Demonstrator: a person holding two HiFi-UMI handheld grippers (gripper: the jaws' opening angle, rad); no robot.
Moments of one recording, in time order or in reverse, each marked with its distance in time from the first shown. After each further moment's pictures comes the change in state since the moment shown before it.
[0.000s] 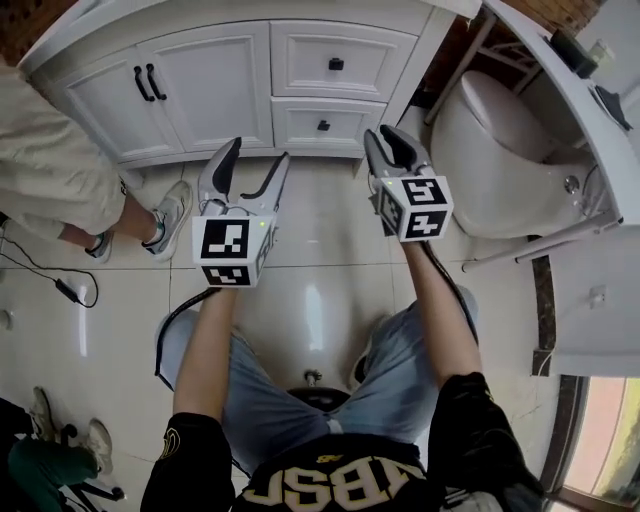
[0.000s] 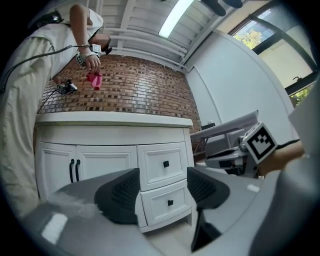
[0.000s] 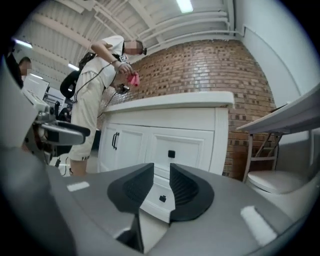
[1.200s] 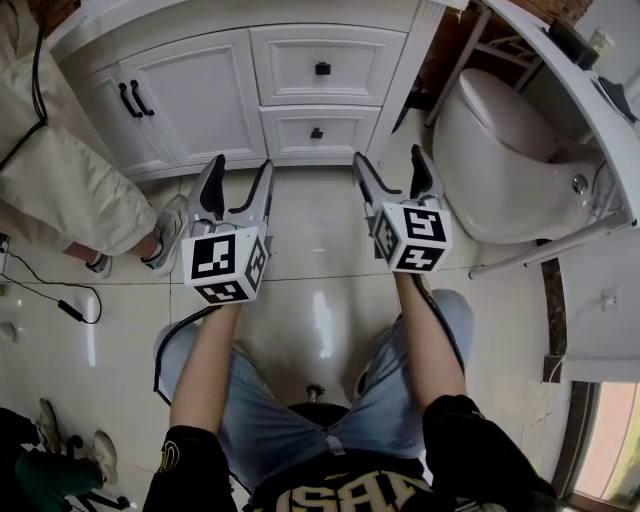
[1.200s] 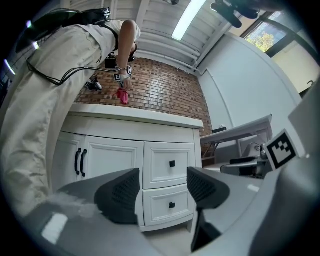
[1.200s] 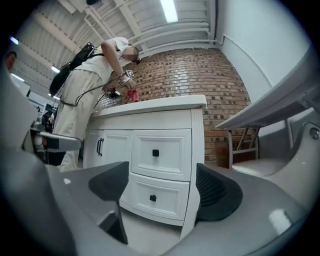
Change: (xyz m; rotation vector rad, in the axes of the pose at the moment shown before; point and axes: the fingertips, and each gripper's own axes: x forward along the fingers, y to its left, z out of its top) left arm 0.012 0.005 -0.015 -0.113 -0.030 0.111; right arm -0.027 -0.028 -0.016 0.108 -0.082 -0.169
